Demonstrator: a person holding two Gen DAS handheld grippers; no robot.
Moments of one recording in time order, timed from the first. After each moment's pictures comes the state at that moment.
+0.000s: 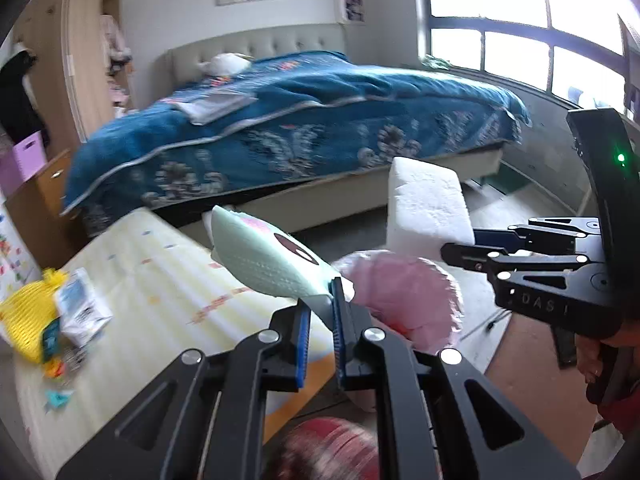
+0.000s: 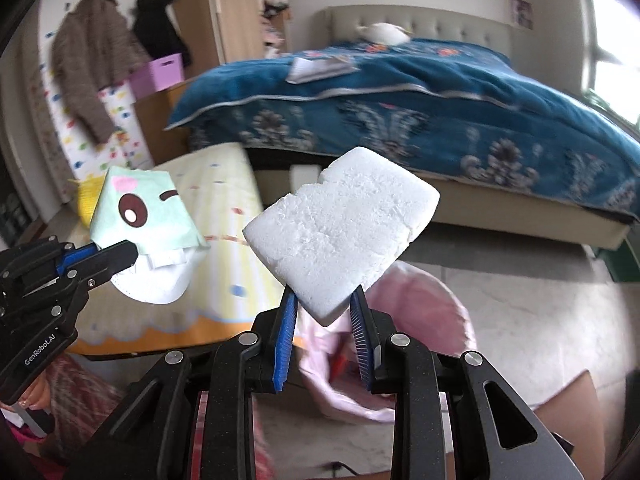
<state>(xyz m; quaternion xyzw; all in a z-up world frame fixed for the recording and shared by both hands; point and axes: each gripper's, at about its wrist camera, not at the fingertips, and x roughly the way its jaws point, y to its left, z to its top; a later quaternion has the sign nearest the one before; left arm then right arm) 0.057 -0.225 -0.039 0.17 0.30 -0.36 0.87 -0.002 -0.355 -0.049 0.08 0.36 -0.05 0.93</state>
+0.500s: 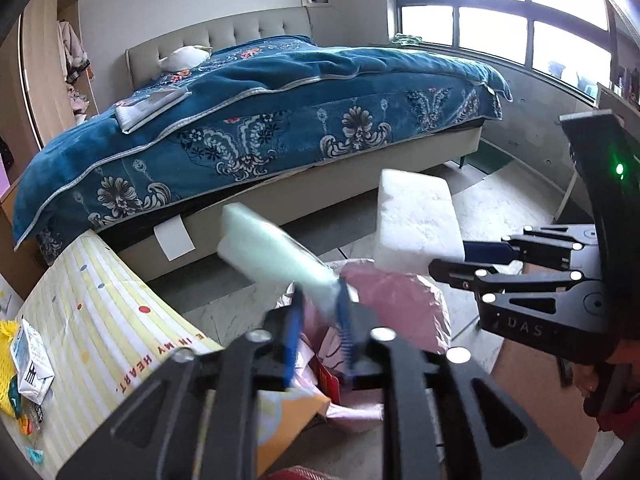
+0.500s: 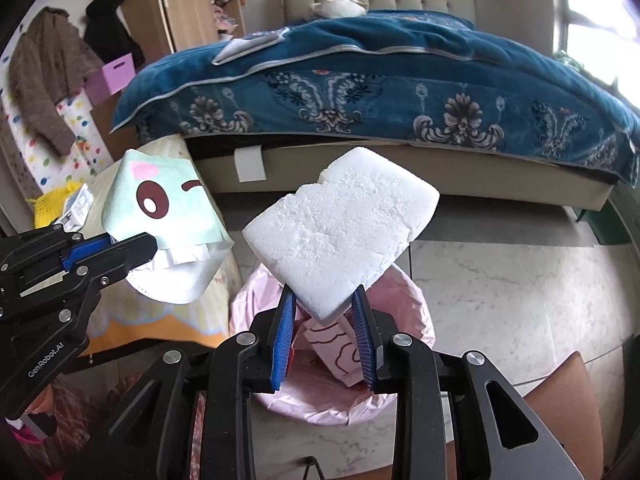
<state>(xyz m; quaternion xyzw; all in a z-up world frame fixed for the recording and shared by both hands) 0.086 -0.309 -0.063 0.20 0.32 -0.39 0.84 0.014 -0.441 -0.085 0.12 0.39 -0.10 0.91</state>
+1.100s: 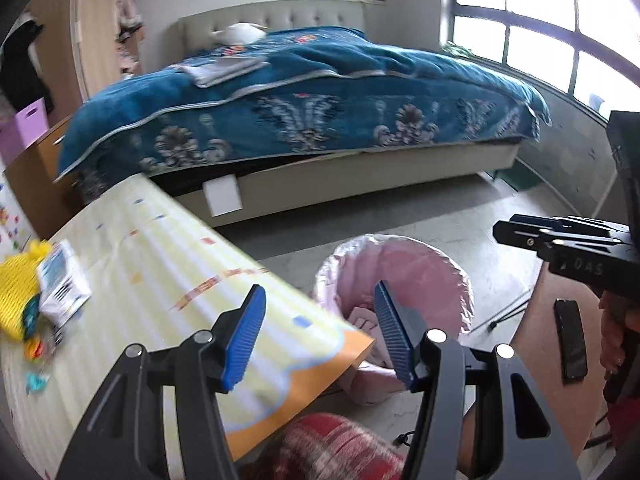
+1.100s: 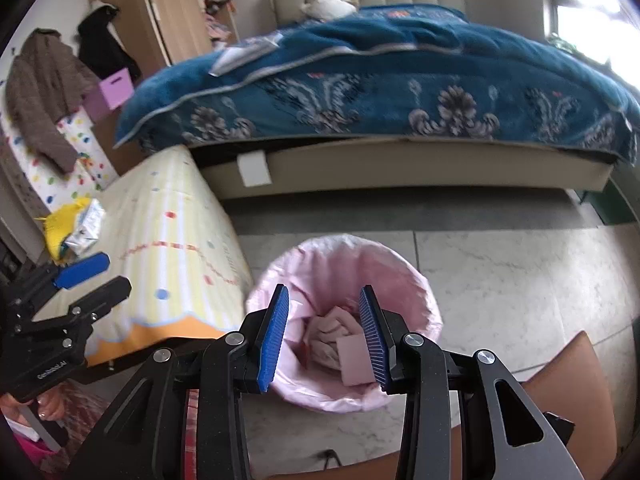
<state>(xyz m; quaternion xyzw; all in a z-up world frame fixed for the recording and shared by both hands) 0.080 -0.222 -0.056 0.14 0.35 -0.32 0.87 -0.004 -0.427 -0.068 0.14 0.37 -0.09 0.91</state>
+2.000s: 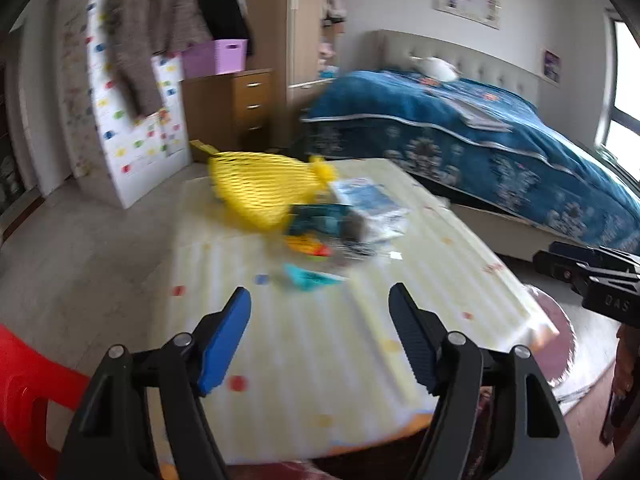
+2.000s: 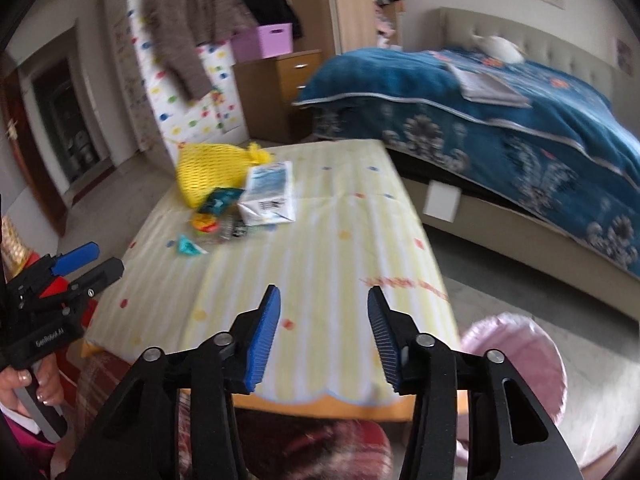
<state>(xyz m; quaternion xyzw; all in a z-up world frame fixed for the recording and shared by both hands) 0.085 0.063 -0.021 0.00 0.33 -0.04 0.94 0.087 -0.190 -0.018 0.01 0.36 0.13 0.92</state>
